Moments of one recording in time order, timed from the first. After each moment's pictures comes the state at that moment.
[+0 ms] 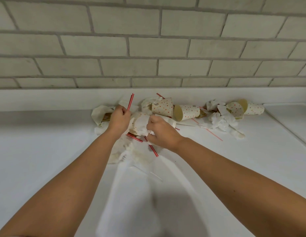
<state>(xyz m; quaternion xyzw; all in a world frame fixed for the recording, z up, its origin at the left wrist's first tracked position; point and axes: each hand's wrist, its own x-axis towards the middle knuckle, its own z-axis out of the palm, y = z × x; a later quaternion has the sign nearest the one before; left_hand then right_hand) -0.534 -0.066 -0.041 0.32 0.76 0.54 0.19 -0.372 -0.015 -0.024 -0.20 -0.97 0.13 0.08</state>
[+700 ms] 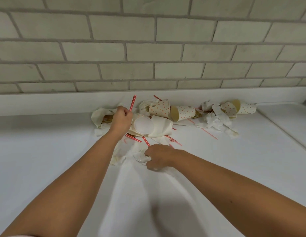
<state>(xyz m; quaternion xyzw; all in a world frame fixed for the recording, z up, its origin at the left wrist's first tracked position) -0.515 -0.073 -0.029 0.34 0.75 0.53 0.19 -0.354 -0.049 -0.047 -0.24 -0.94 0.17 -0.17</state>
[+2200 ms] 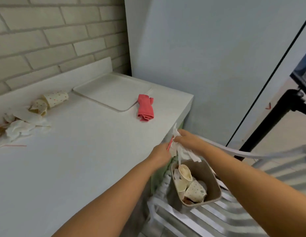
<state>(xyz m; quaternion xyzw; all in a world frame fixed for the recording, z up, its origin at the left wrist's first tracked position) 0.116 -0.080 -0.066 0.73 0.48 0.10 0.48 0.260 -0.077 -0.075 -0.72 -0.48 0.42 0.28</state>
